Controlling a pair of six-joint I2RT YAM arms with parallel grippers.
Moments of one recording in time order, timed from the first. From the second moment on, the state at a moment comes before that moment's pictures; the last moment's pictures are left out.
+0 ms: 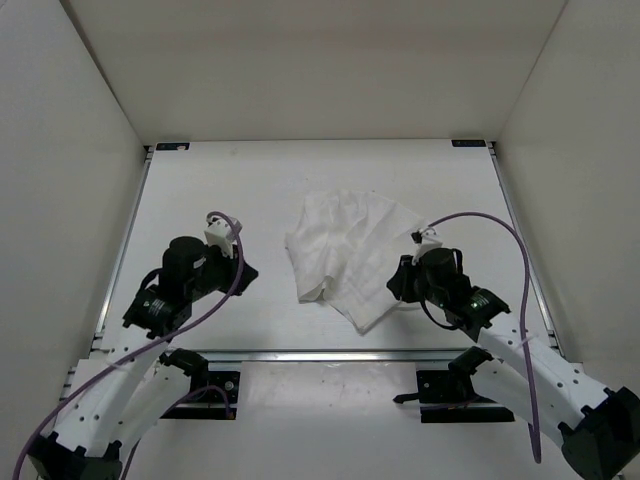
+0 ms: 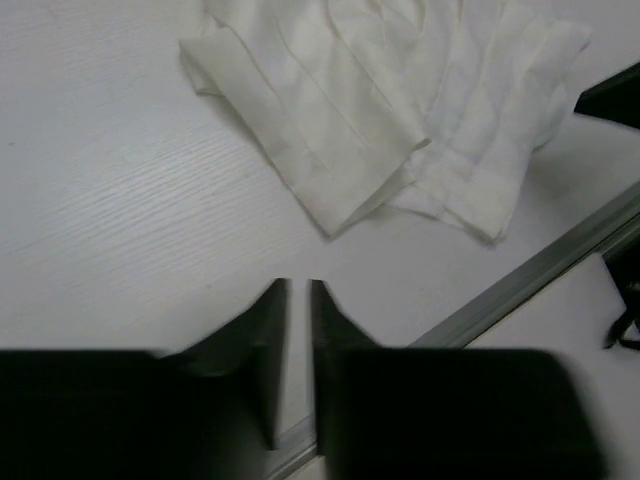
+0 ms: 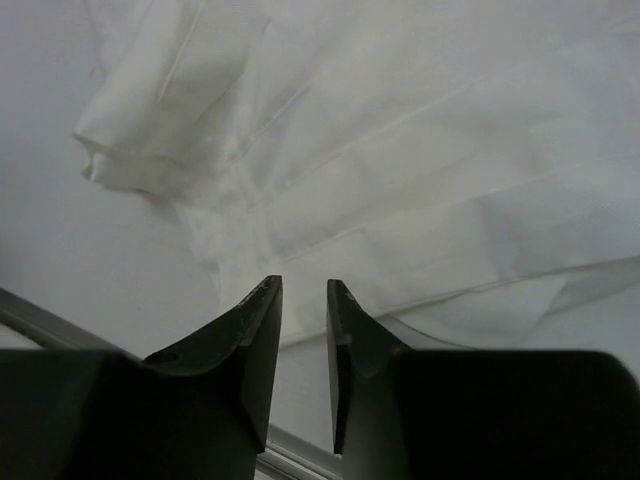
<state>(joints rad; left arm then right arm) -0.40 0.65 0.71 -0.57 0.24 -0.19 0.57 0.80 0.52 -0.36 0.01 0.42</state>
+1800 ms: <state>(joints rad) -0.59 1.19 0.65 -0.01 0.05 -0.72 0.41 0.69 0.54 -0.39 -0.26 0.66</state>
